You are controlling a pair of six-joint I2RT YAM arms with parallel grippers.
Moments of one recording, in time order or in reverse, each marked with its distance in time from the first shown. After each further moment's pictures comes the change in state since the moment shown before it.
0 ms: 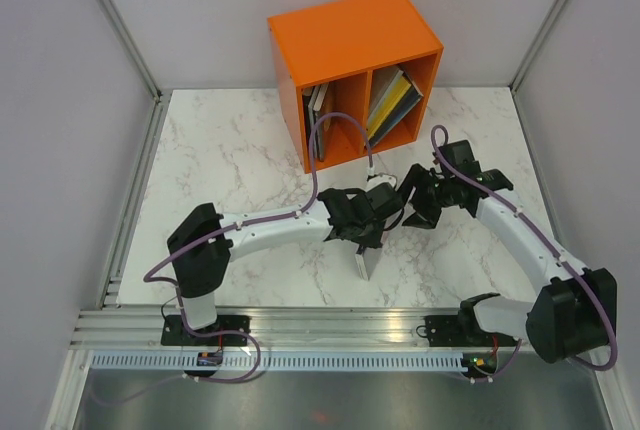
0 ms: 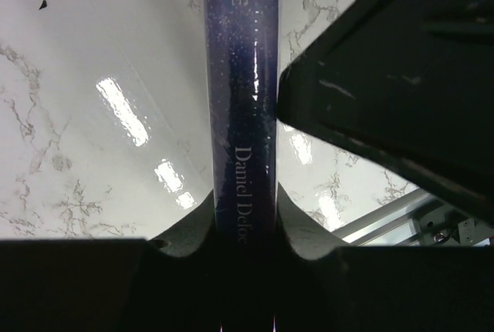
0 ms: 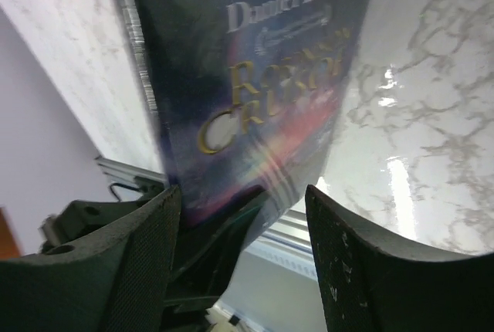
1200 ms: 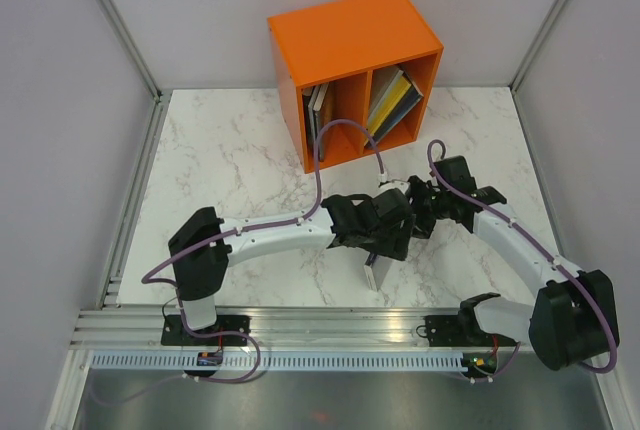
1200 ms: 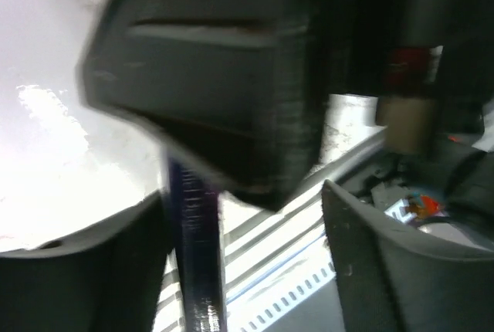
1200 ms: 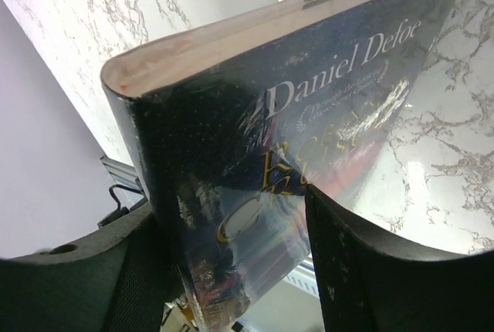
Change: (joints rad) left arm -0.051 -0.003 0.015 0.057 0.092 -0.063; right arm 0.018 -0.048 -0.179 0.182 -0.019 0.066
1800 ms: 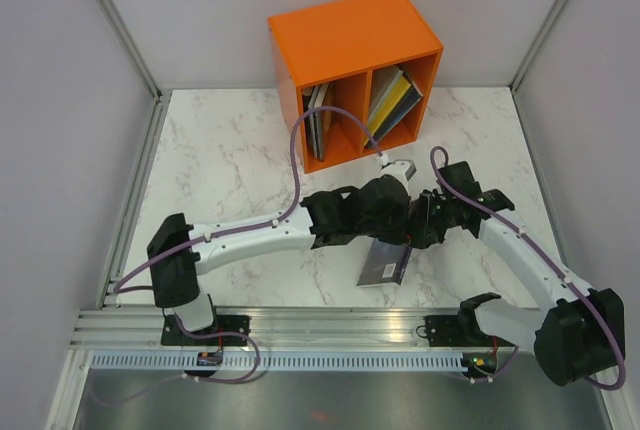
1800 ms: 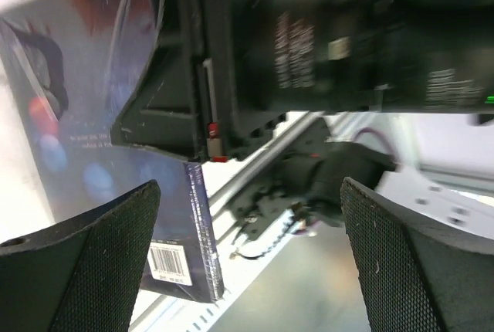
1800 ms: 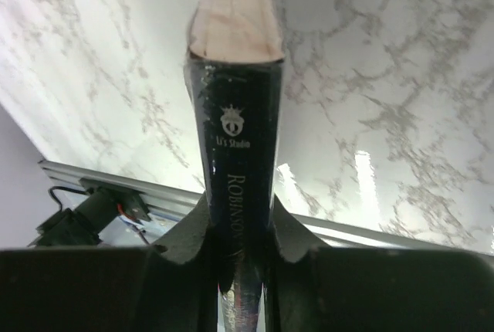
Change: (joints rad) left arm -0.017 -0.107 0.009 0.187 0.045 -0.080; right arm 0.000 -0.073 0.023 -0.193 0.092 -0.089
